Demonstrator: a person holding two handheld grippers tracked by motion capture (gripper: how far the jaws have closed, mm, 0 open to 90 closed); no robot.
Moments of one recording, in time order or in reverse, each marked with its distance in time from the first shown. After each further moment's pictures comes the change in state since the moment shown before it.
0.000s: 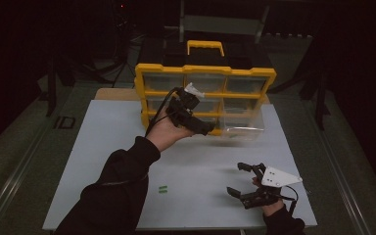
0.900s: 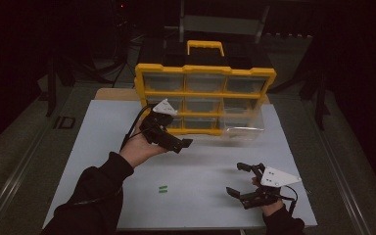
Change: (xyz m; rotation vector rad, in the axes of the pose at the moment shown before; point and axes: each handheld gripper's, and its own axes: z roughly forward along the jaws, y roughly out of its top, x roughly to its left) left arm 0.011 -0.064 -0.033 -0.010 -0.033 0.051; right arm 0.001 0.001 0.001 0.006 0.003 -0.003
